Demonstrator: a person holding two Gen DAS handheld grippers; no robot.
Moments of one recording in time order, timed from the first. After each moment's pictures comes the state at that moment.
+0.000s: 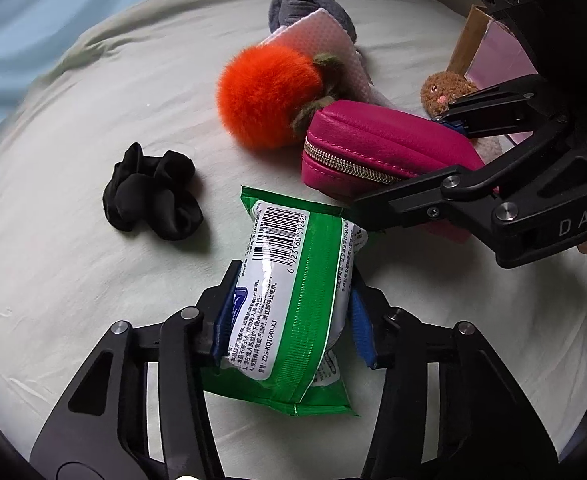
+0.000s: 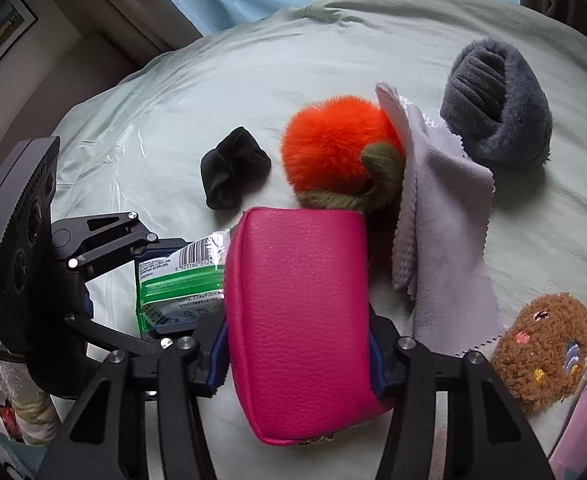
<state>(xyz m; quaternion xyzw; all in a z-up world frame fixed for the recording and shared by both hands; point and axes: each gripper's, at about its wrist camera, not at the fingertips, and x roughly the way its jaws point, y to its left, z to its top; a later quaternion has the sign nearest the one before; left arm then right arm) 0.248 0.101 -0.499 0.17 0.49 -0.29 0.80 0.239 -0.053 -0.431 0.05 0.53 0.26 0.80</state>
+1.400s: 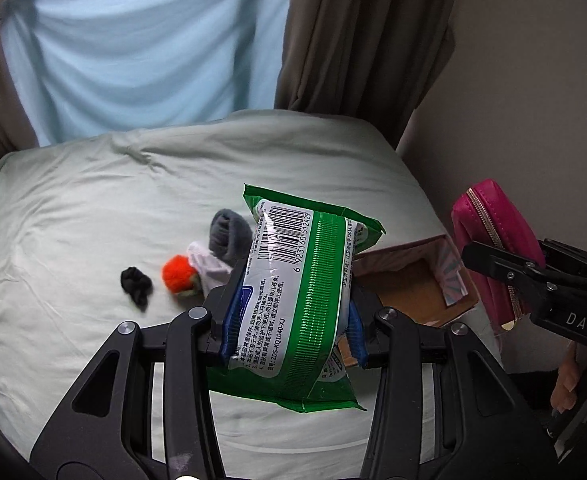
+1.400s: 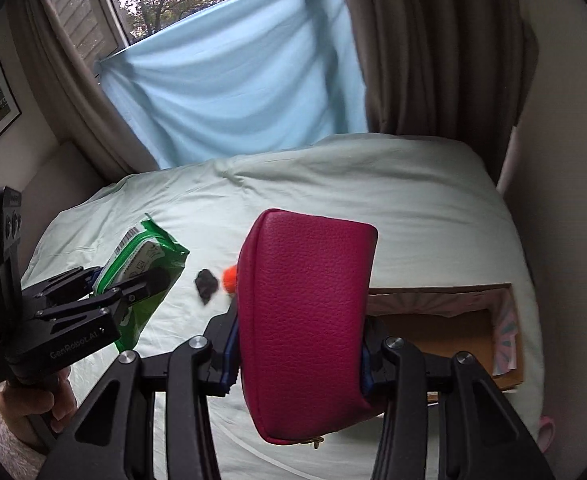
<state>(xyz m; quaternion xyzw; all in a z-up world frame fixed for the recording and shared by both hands) 0.158 -0.088 -0.172 -0.01 0.43 -0.16 0.89 0.118 -0.299 -0.123 0.08 0.43 0.11 0.89</state>
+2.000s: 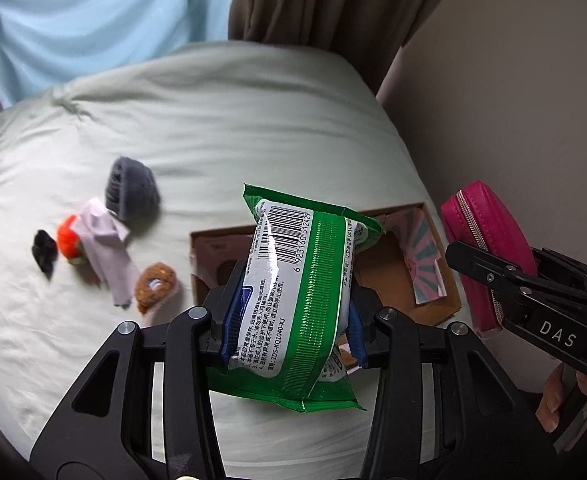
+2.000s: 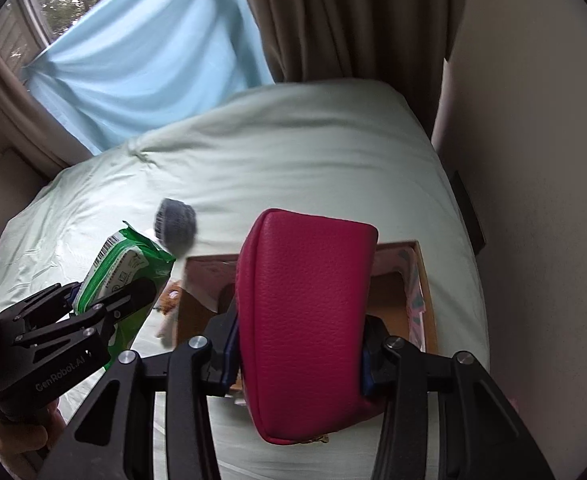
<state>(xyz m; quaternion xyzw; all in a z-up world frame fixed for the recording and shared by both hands) 0.203 -0.250 -0.275 -0.01 0.52 -0.16 0.84 0.156 -0.430 -0.213 0.10 0.52 0.03 0.85</state>
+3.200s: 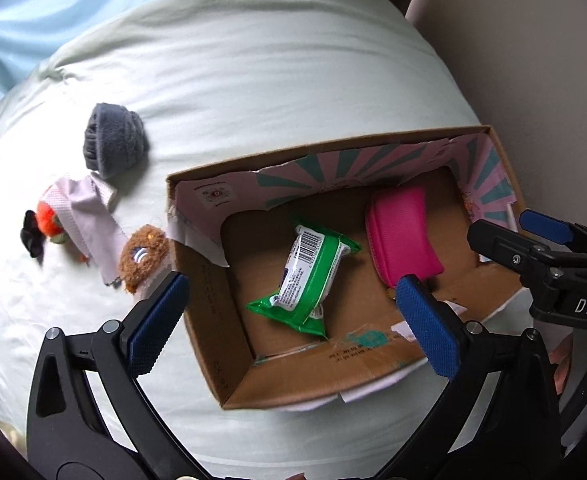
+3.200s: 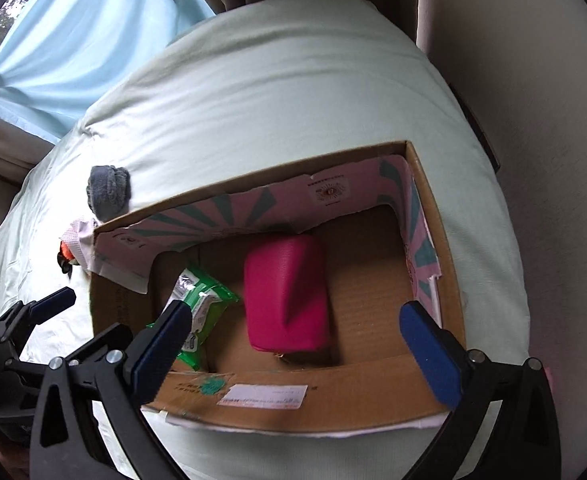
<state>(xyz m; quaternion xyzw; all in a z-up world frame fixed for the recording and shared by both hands) 0.214 -0.275 -0.353 0.05 0.59 -0.14 0.79 0.181 -0.465 -0.321 0.14 0.59 0.02 0.79</state>
